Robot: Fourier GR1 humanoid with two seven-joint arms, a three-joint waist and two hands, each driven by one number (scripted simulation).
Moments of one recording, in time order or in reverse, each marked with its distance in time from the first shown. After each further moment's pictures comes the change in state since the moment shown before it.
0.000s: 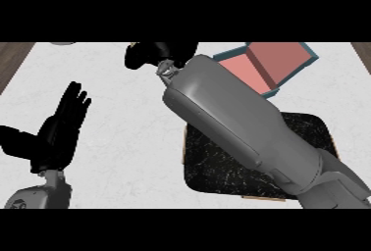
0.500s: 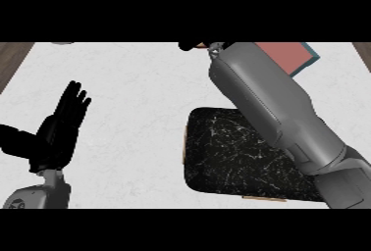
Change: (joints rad) left arm -0.004 0.003 0.003 -0.003 0.001 -0.005 0.010; right arm 0.032 -0.101 -0.082 0.235 0.084 -0.061 -0.175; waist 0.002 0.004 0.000
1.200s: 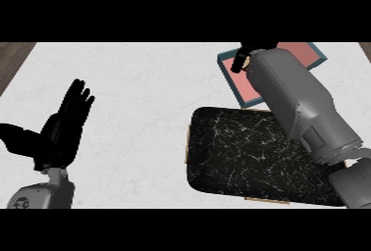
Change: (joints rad) left arm -0.012 -0.012 -0.015 0.000 -0.013 0.003 -0.007; right arm 0.022 -0.066 -0.090 0.383 -0.042 0.218 -0.240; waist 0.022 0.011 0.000
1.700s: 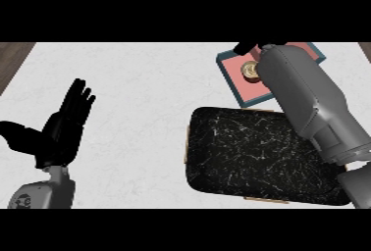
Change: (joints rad) left arm -0.013 0.000 0.009 0.026 0.007 -0.007 -0.010; right arm 0.030 -0.037 -0.122 -0.065 -0.060 -0.364 -0.224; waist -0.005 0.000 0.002
